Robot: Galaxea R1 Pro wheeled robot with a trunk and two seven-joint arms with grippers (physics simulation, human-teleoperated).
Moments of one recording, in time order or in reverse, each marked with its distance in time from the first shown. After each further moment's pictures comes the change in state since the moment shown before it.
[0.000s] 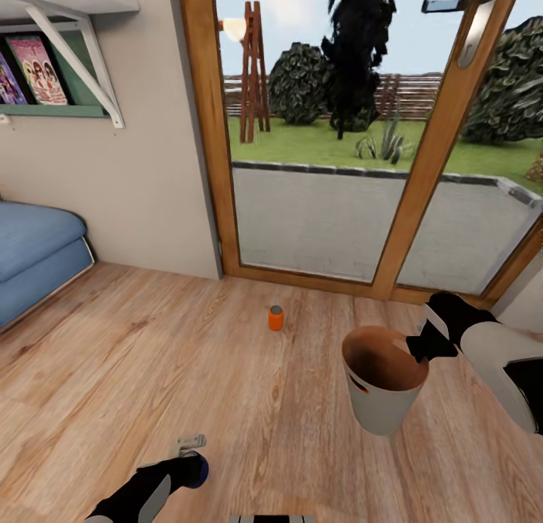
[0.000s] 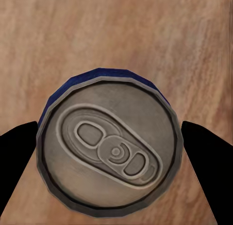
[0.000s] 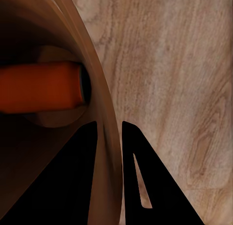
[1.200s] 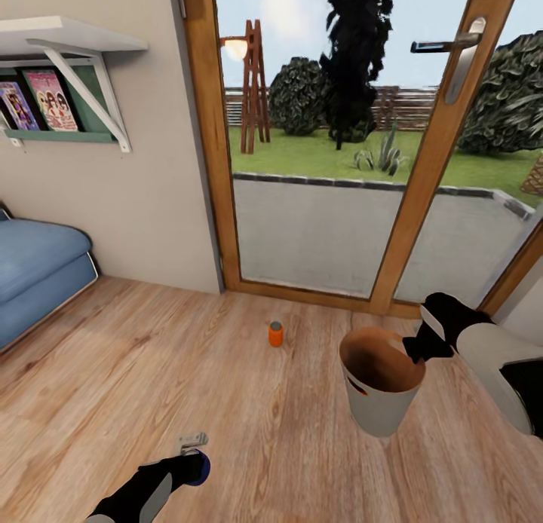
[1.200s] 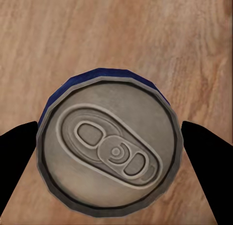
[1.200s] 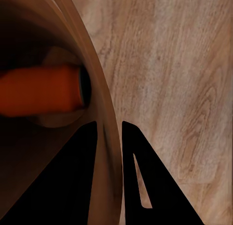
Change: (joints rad) left arm 0.001 -0.003 0.000 -0.012 -0.001 0.004 -0.001; right arm 0.008 0.014 0.004 -0.007 0.004 0.000 -0.006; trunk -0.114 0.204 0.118
